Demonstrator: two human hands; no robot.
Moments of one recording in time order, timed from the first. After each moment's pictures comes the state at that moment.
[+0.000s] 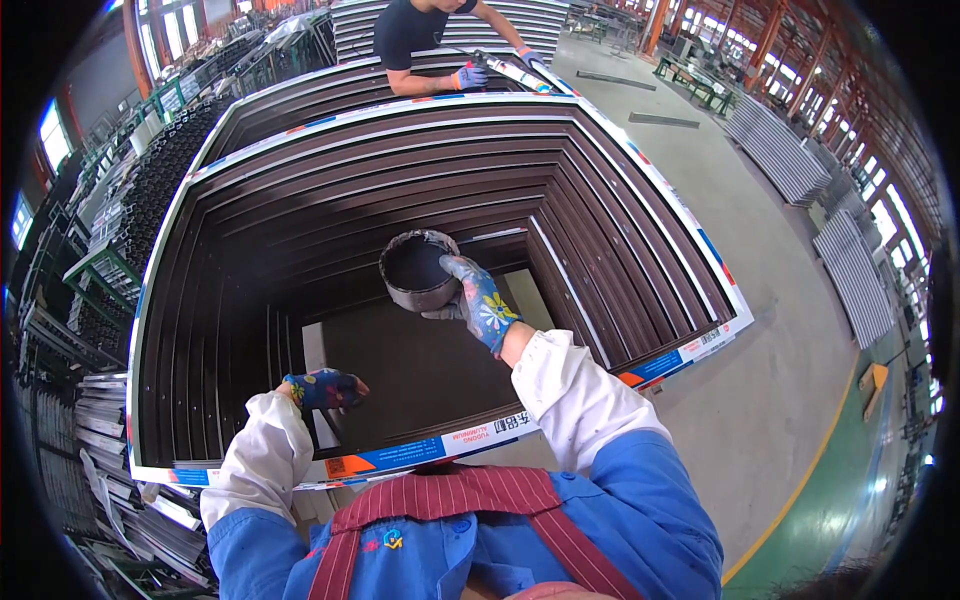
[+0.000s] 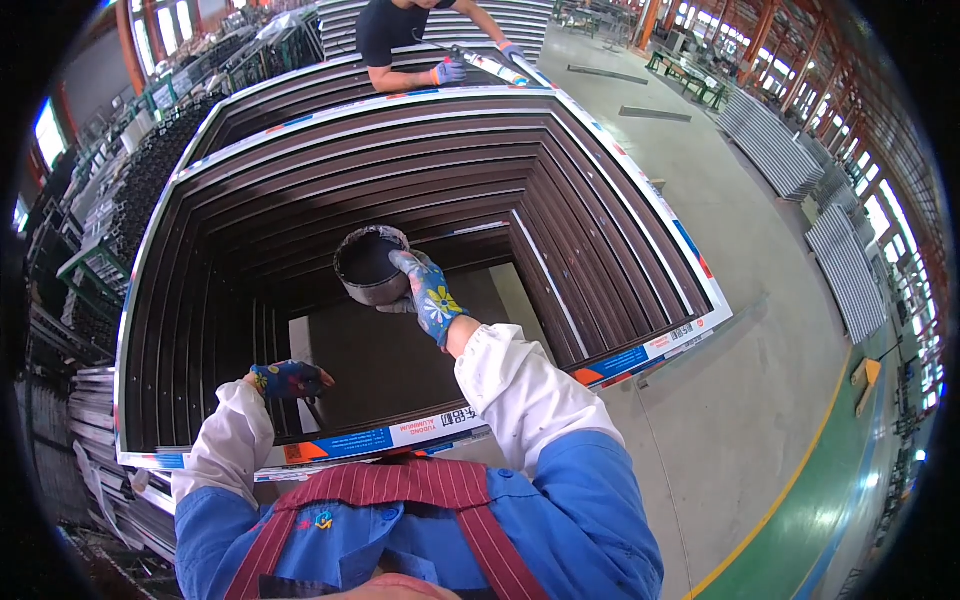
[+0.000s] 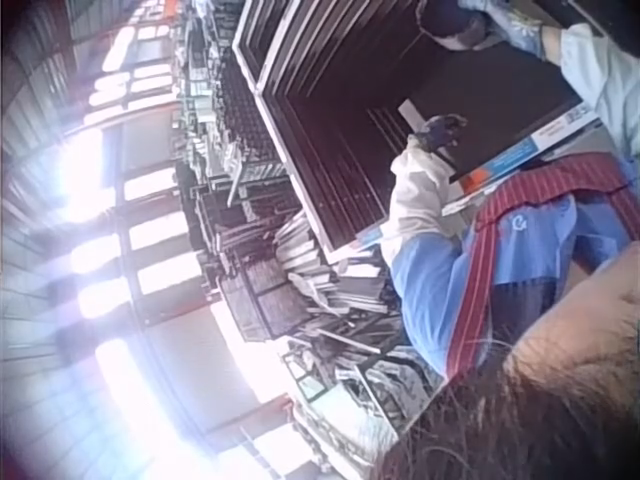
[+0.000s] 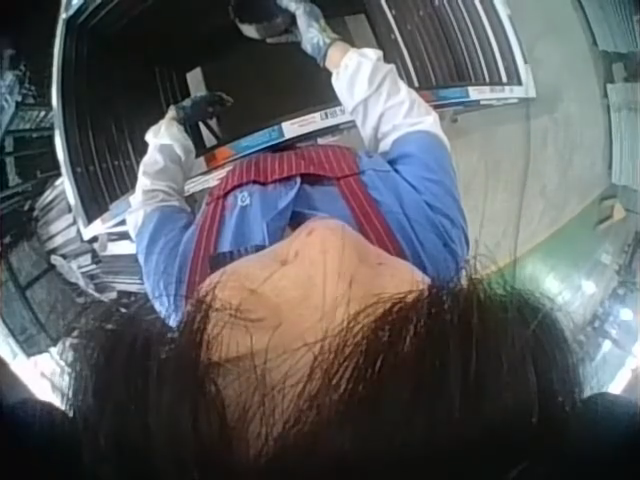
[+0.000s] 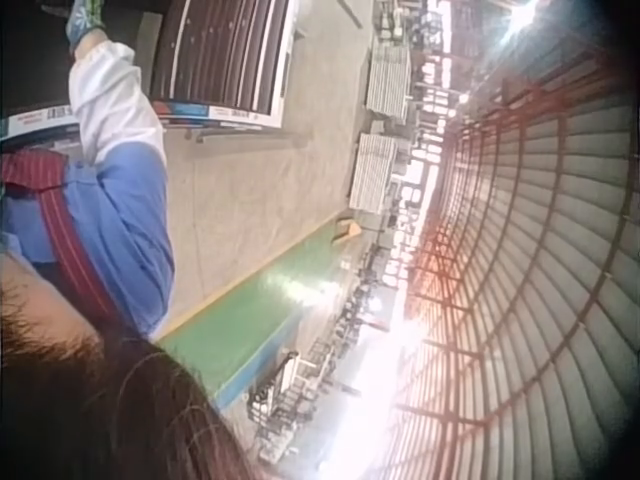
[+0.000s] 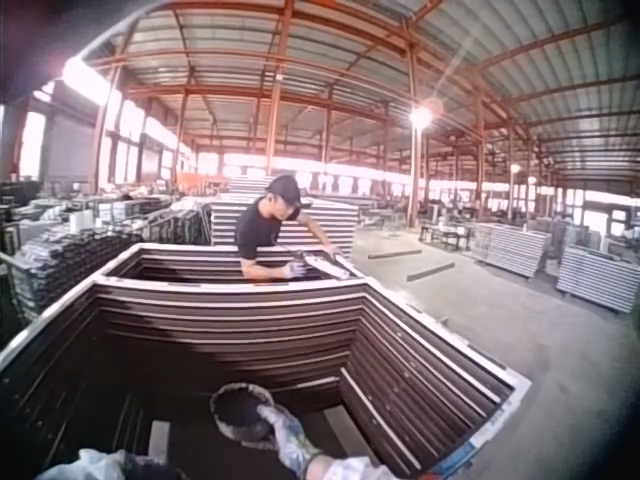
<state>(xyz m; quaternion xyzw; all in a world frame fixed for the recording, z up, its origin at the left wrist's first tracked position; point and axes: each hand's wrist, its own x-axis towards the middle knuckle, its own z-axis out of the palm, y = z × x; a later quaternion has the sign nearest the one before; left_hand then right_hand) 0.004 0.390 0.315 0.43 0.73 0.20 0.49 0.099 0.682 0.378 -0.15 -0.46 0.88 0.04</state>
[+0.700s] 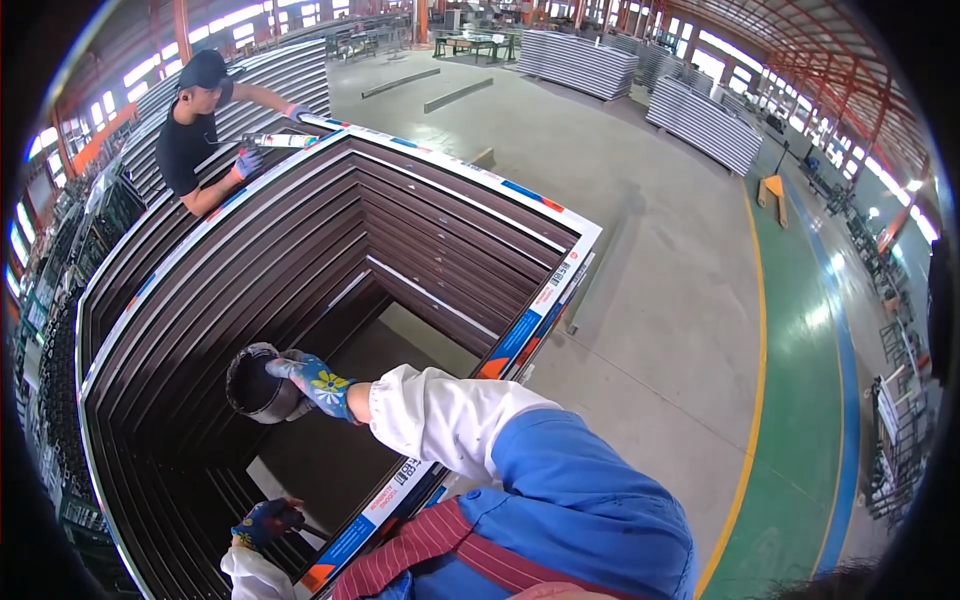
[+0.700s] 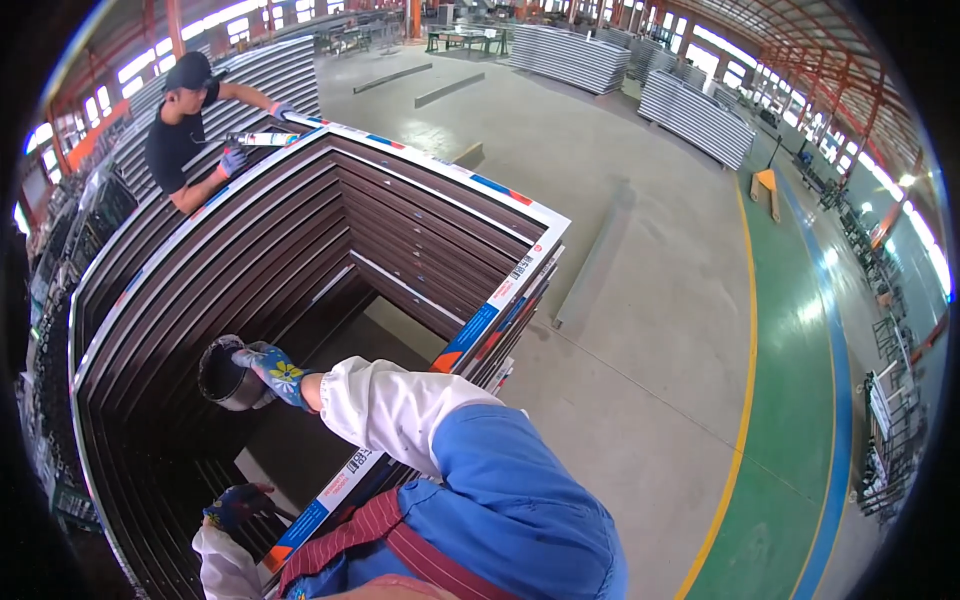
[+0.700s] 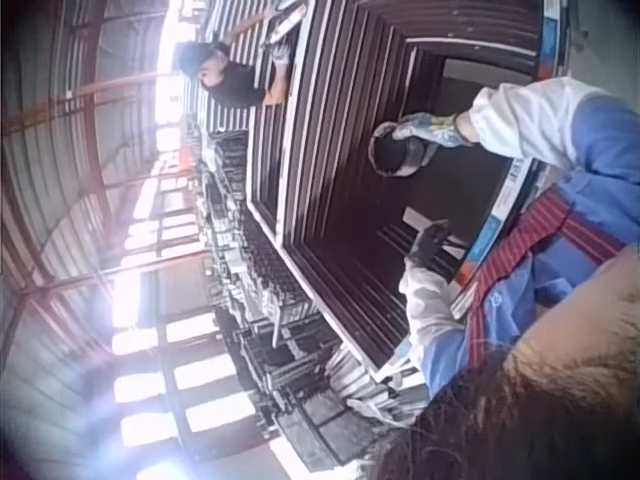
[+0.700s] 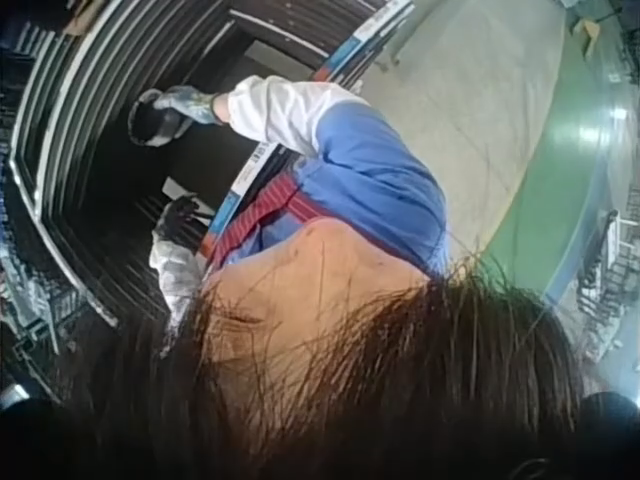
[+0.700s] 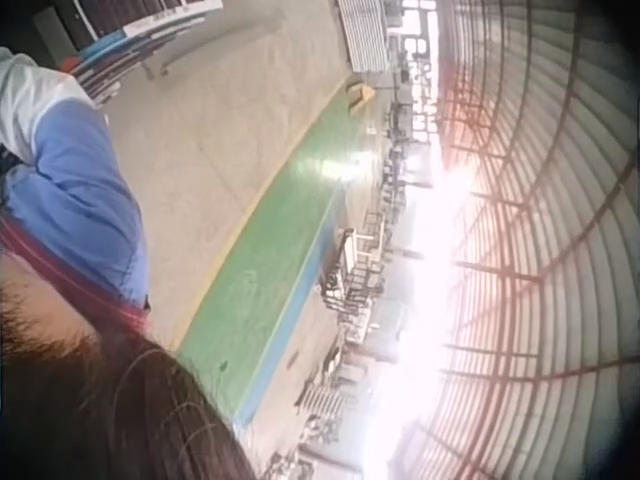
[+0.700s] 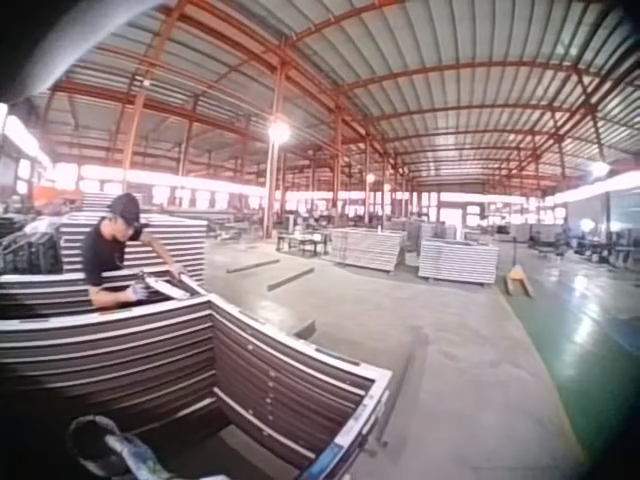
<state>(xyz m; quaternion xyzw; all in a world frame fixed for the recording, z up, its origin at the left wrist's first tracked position) 0.006 0.388 0.310 0.36 0.70 0.30 0.54 0.103 0.677 0.384 -0.16 -0.49 0.86 0.07</state>
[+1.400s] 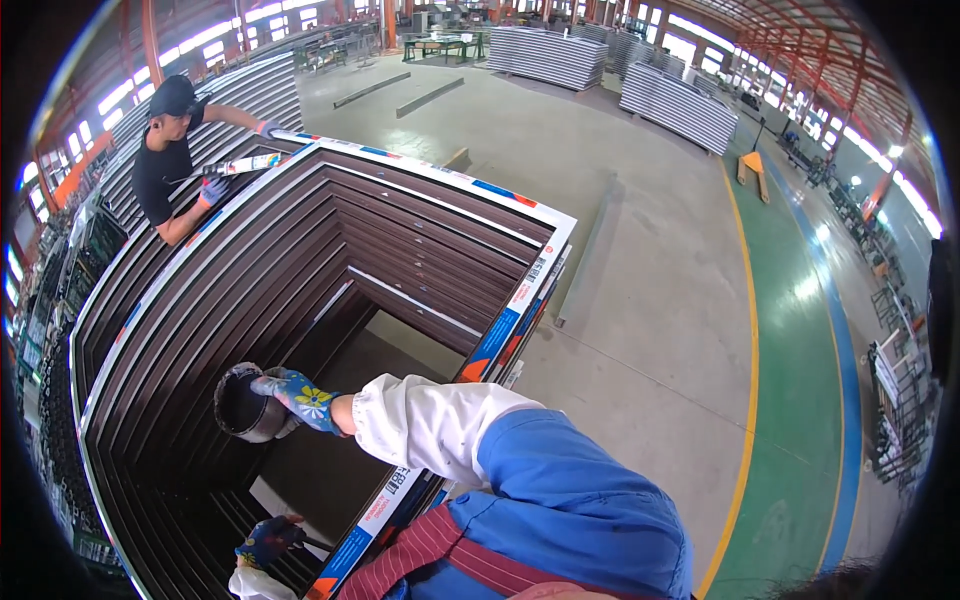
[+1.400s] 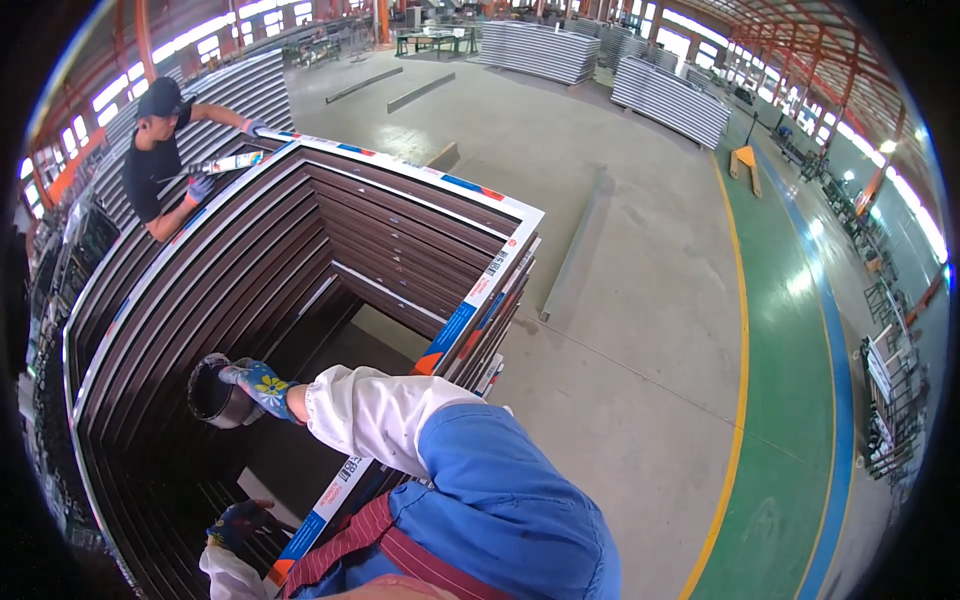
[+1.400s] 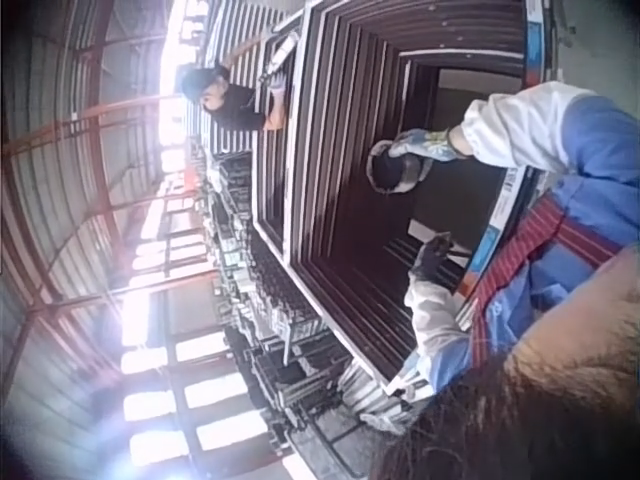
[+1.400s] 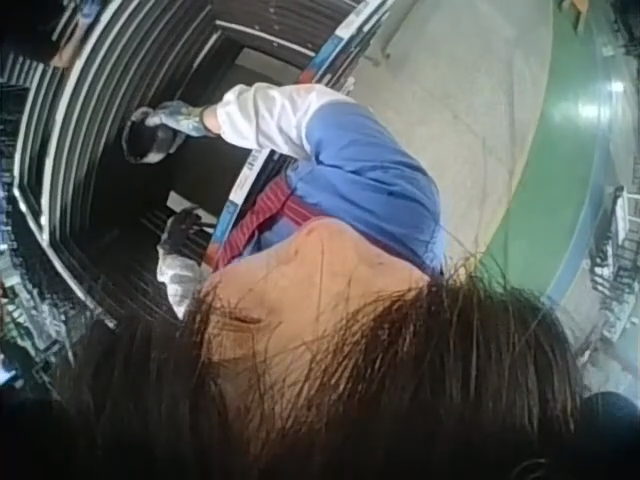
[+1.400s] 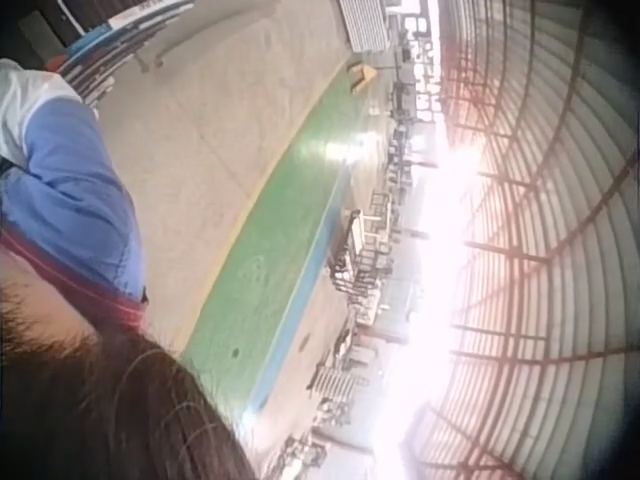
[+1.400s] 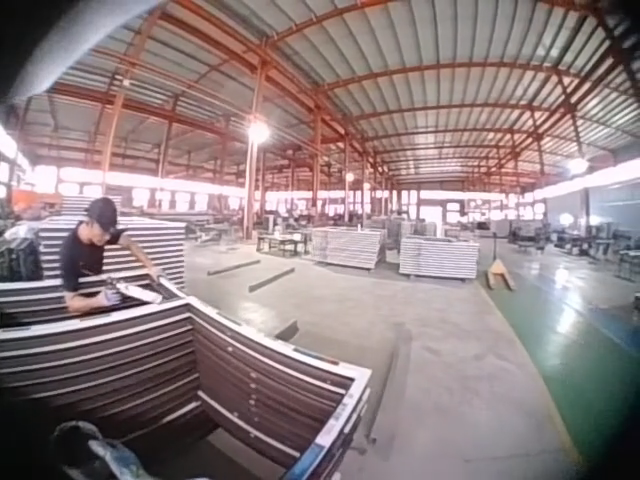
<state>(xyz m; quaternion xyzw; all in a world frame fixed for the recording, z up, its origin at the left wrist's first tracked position) 0.013 0.384 0.311 0.33 0.69 0.35 0.55 0.100 0.678 0.381 -0.14 -0.47 0.87 0.07</state>
